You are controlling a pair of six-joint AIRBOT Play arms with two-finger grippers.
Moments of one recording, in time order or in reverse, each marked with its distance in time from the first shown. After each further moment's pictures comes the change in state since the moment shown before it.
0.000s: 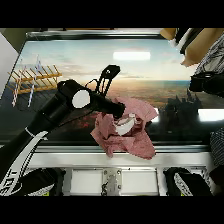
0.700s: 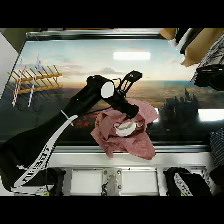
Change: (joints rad) left arm -0.026 -0.291 0.256 -0.117 -0.083 0.177; right arm 0.000 0.006 0.064 0.008 -0.014 -0.008
